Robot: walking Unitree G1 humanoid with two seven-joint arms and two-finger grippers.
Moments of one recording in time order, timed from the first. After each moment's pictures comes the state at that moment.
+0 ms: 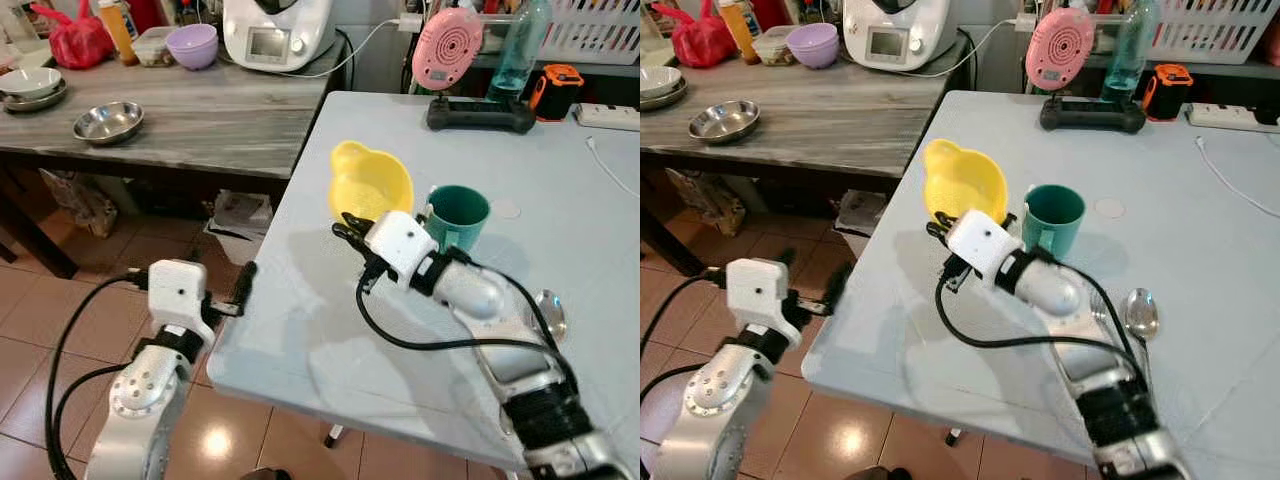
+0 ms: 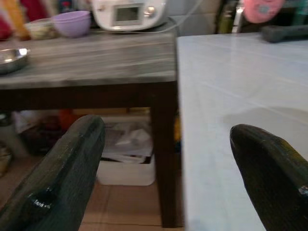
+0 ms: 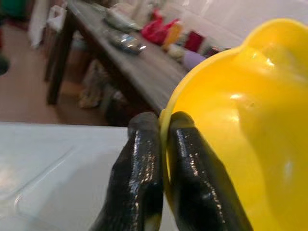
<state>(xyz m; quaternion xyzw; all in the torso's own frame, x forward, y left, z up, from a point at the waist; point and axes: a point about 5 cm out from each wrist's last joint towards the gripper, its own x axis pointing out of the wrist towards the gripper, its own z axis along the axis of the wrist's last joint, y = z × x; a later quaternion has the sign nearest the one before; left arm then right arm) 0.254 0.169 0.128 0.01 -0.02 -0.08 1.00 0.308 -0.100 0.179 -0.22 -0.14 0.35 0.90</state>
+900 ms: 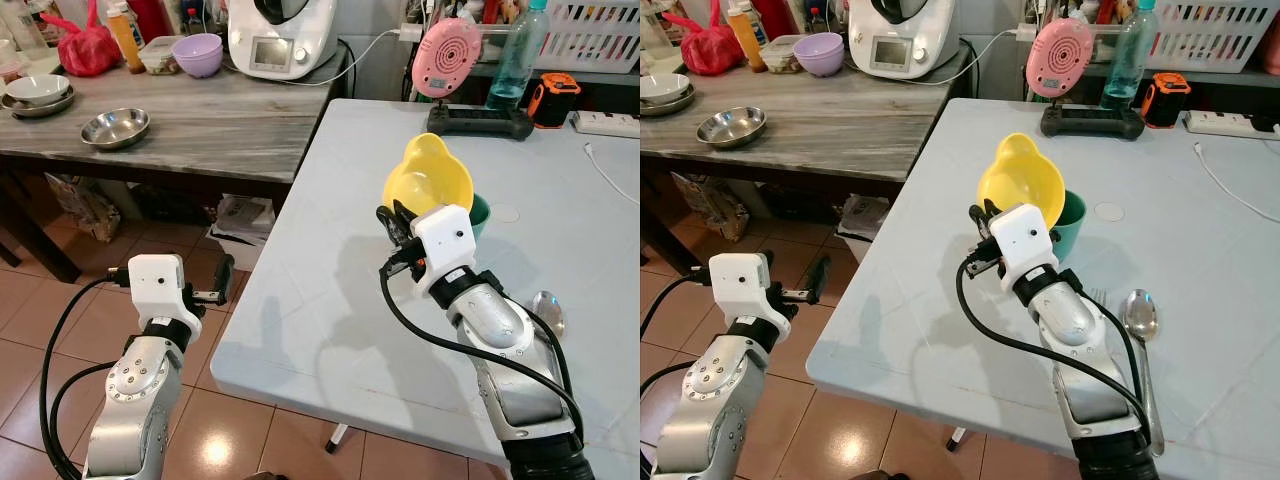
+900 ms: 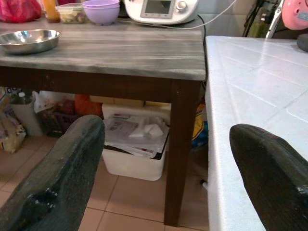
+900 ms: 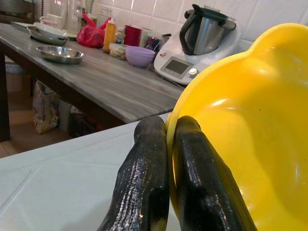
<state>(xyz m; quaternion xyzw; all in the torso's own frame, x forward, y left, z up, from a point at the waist) 0.267 0.181 0.122 -0.03 0.01 -0.03 1.00 0.295 -0.119 0.178 -0.13 -0.11 0.22 0.96</state>
